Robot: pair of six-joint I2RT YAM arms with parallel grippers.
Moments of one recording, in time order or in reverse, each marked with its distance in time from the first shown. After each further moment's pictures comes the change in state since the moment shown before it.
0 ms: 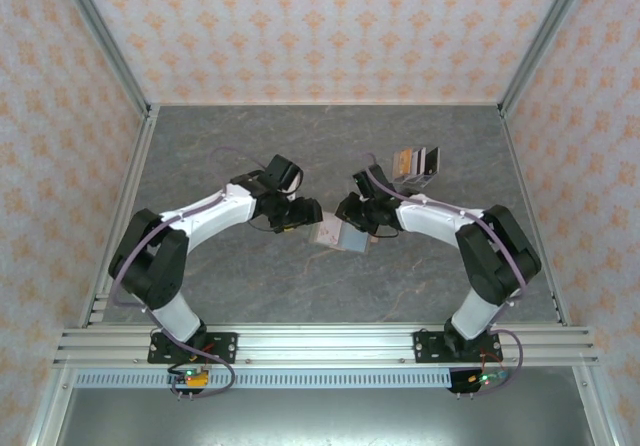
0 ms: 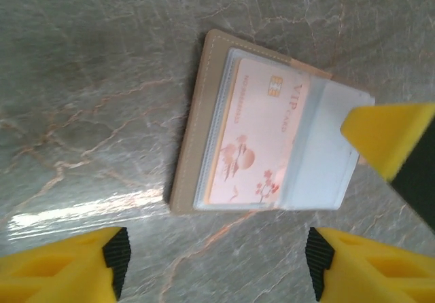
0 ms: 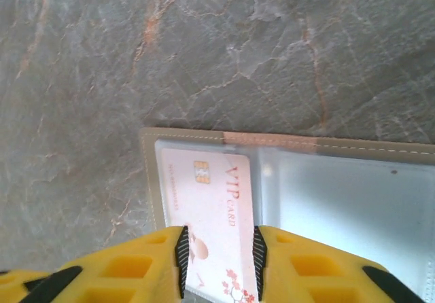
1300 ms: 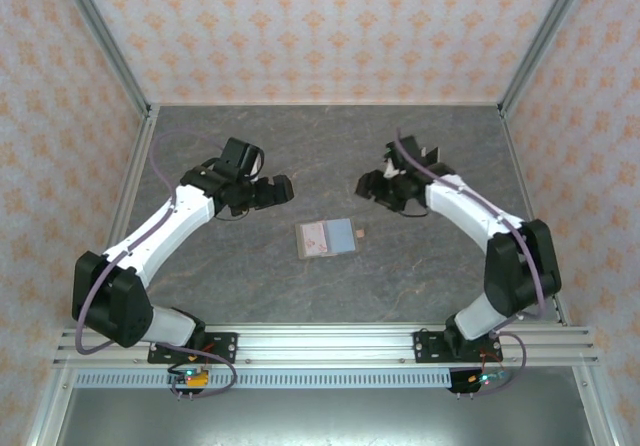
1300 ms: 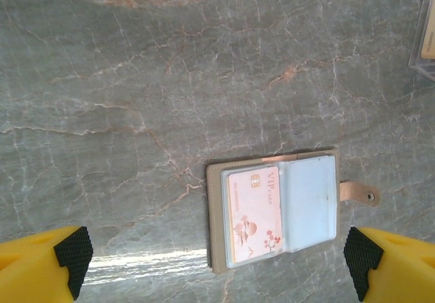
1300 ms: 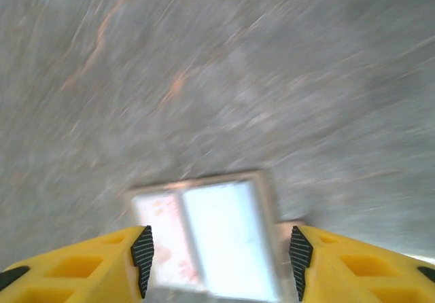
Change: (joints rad) left arm 0.152 -0.270 0.021 -0.178 -0.169 0.087; right arm -0.146 -0.092 0.167 -0.293 -0.101 -0.267
